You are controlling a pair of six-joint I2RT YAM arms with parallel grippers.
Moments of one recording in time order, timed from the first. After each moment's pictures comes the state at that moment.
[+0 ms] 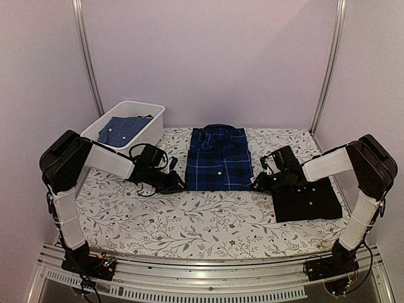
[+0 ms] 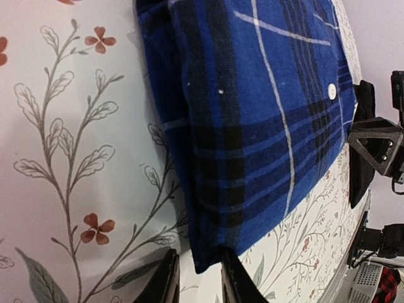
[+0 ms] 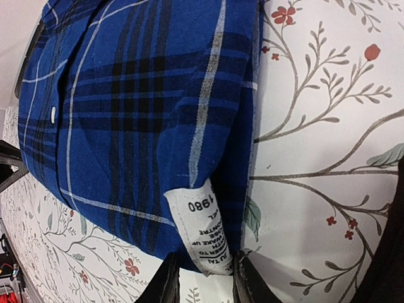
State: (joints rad) left arm -0.55 1.94 0.99 0.06 0.44 -0.59; right arm 0.48 1.79 0.84 0.03 -0.28 0.50
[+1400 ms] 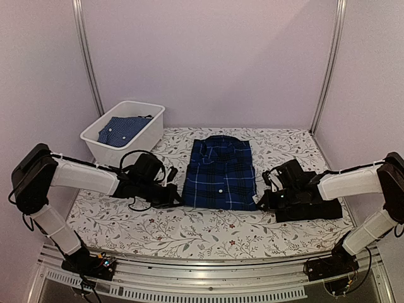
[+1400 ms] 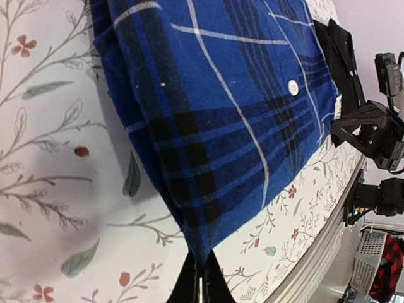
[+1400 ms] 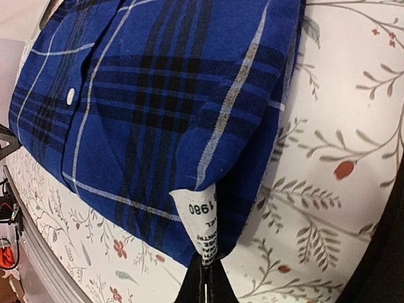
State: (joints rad) left arm -0.72 1.64 0.77 0.00 0.37 -0.68; right arm 0.61 1.51 0.62 -0.05 -0.28 0.55
